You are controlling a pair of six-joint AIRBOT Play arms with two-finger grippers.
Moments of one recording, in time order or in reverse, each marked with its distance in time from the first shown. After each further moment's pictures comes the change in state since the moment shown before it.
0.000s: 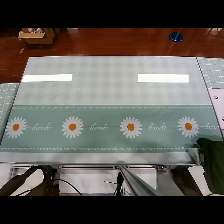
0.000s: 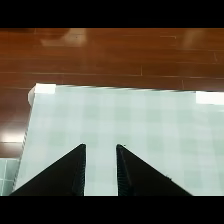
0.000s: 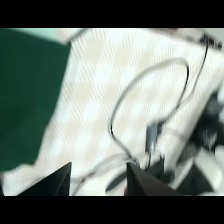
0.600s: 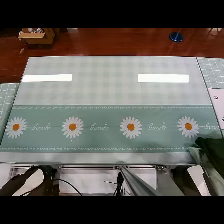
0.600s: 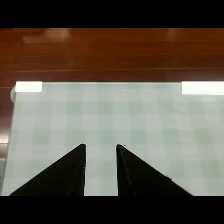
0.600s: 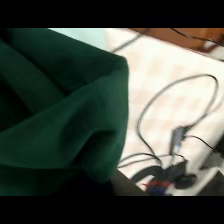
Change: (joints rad) left arm -0.032 0.029 0.000 -0.019 -0.041 0.014; right arm 0.071 0.005 0.134 0.045 0.222 0.020
